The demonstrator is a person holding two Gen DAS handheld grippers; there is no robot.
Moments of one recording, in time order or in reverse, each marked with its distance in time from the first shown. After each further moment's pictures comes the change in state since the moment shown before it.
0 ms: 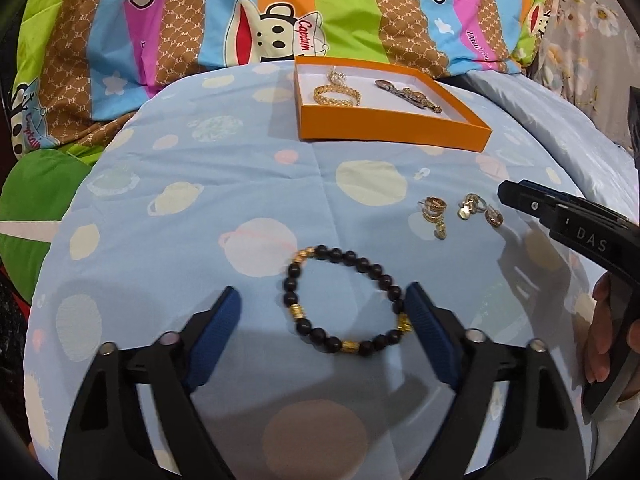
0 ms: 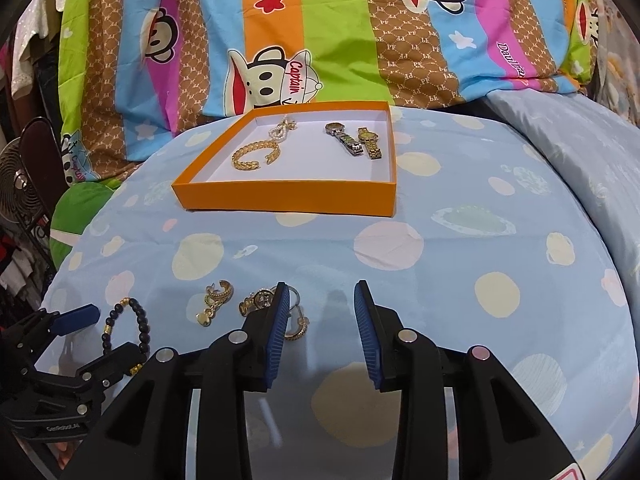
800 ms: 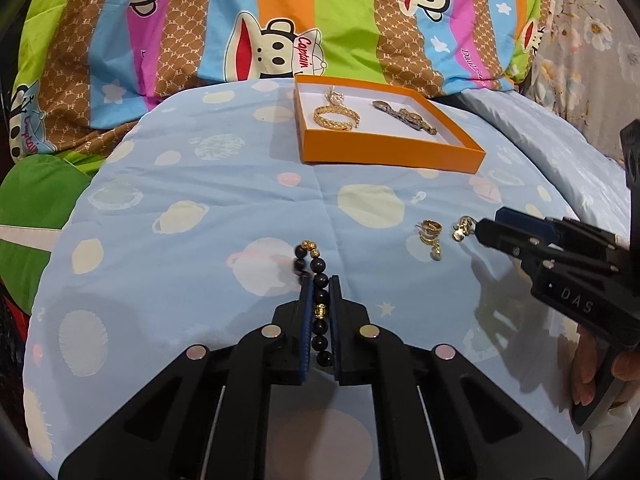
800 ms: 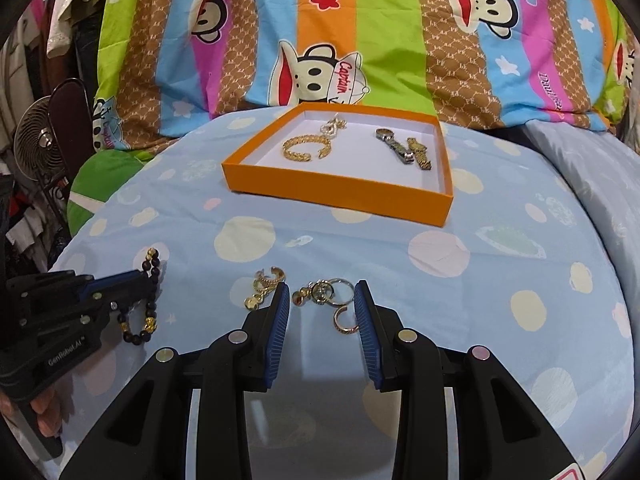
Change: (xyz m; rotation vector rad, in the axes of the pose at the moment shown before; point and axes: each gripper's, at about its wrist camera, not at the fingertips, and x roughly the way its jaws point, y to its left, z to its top) left arm -0.009 0.010 0.004 -0.022 -0.058 -0.034; right arm -0.002 0.033 -0.005 -0.140 0.007 0.057
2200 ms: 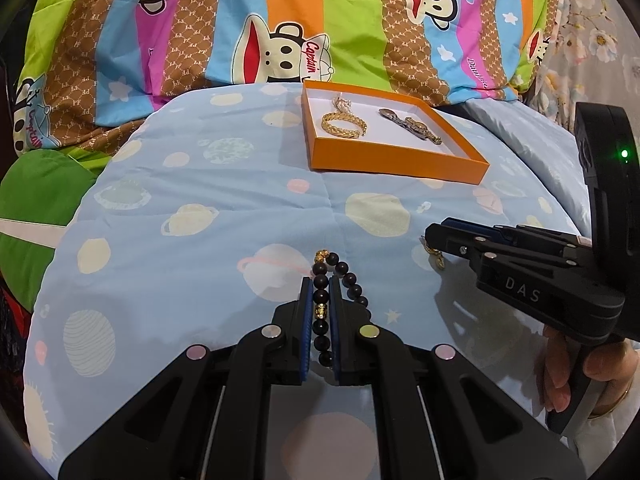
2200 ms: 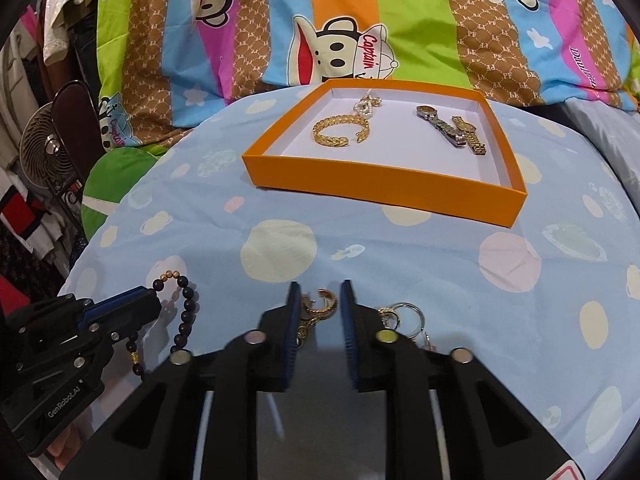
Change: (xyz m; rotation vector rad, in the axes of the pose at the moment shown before) left arm -0.003 0.006 0.002 -0.025 -0.012 -0.002; right arm 0.036 0.020 0.018 0.031 0.070 0.093
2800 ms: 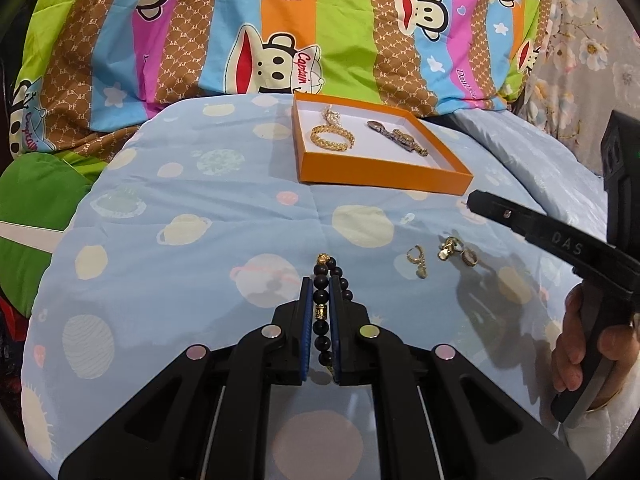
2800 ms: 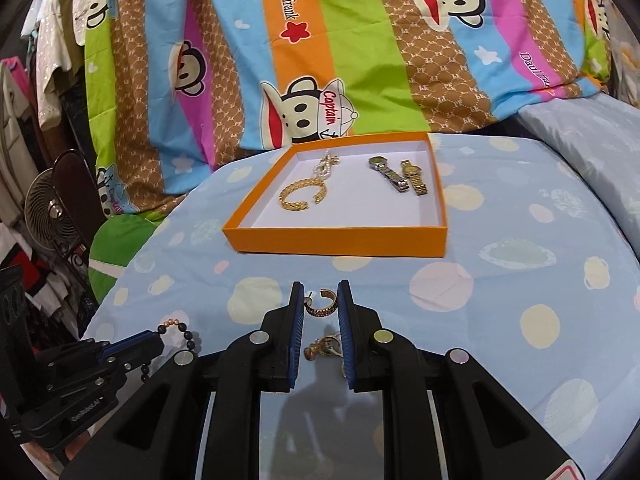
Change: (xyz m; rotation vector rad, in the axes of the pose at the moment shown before) left arm -0.013 -0.001 0.004 -0.007 -0.037 -0.051; right arm -0.045 -0.039 0.002 0.141 -0.174 -0.001
